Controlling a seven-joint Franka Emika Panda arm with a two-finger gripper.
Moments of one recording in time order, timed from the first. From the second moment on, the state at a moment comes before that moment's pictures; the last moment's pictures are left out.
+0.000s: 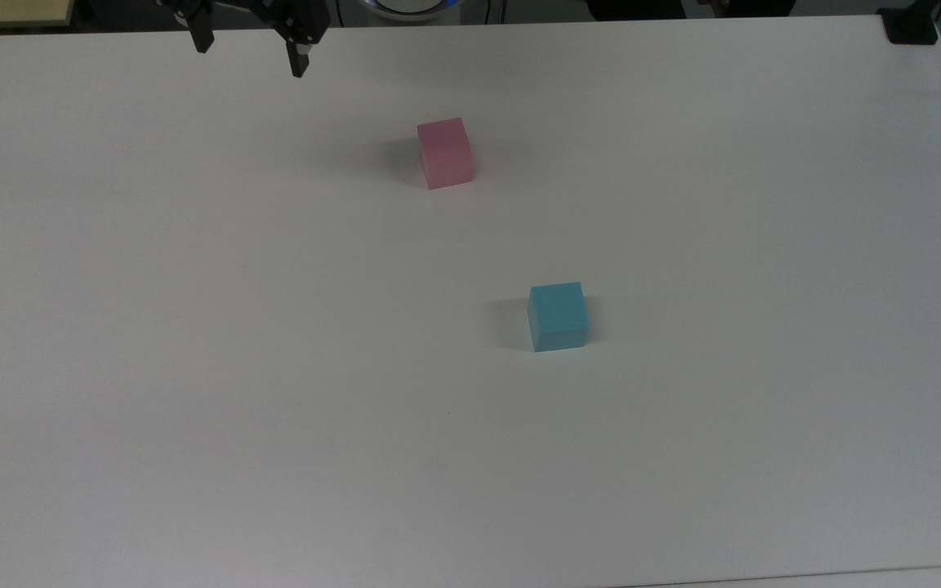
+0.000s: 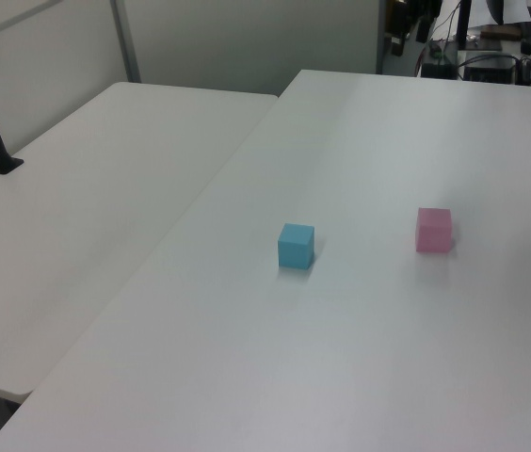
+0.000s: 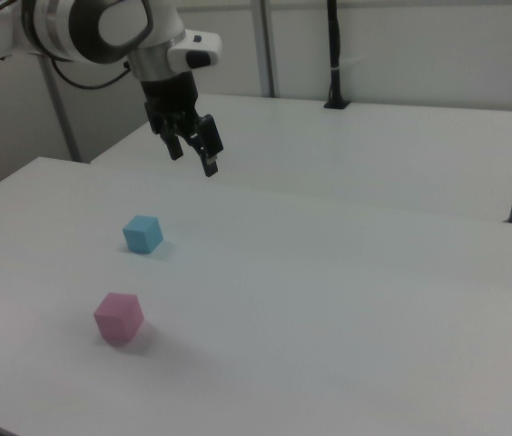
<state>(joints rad) -0.11 0.02 -0.03 -1.60 -0.01 1.75 0.14</state>
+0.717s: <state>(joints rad) -0.10 0.02 -0.03 -1.60 -0.01 1.75 0.15</state>
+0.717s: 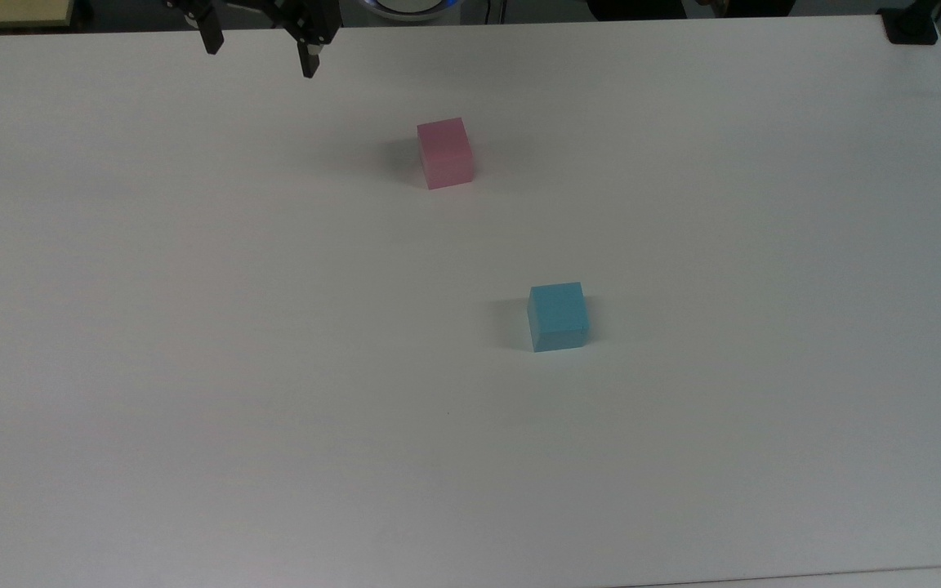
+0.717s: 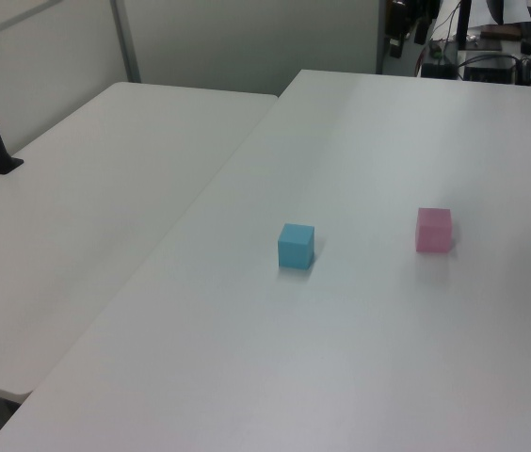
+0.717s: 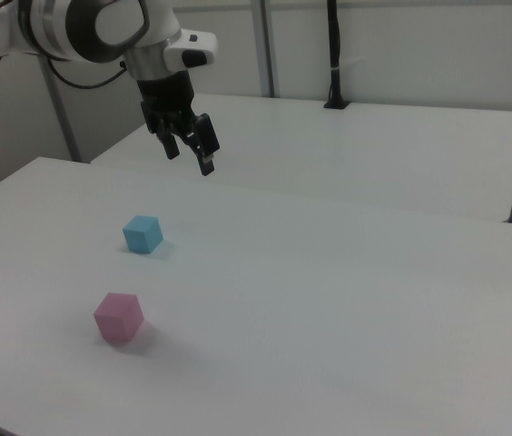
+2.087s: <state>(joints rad) -0.10 0.02 -0.01 -1.60 -0.01 1.75 0.15</state>
